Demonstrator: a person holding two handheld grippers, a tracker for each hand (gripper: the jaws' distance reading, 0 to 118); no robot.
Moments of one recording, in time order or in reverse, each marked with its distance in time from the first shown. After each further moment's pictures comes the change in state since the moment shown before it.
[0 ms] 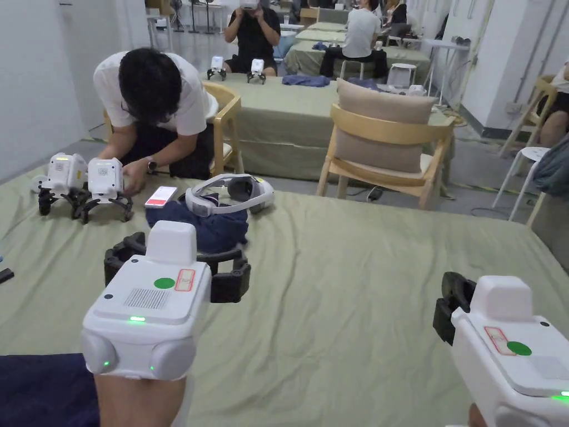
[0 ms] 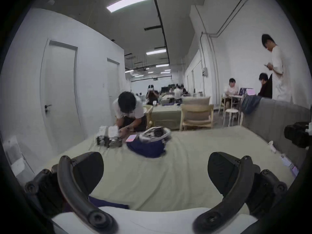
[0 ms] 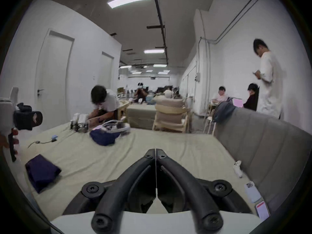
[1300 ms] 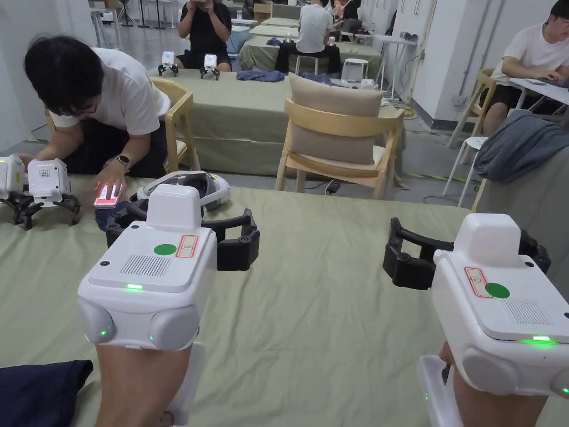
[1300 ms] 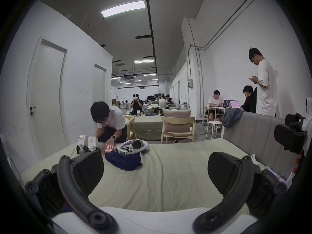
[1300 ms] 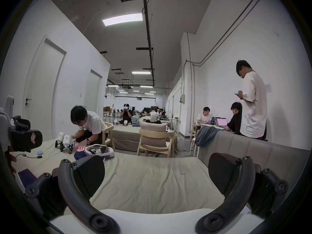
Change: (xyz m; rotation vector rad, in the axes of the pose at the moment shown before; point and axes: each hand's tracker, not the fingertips) left arm 0.032 0.029 0.005 0.069 -0.120 0.017; right arm 0.019 0.039 0.014 0.163 -0.096 -0.002
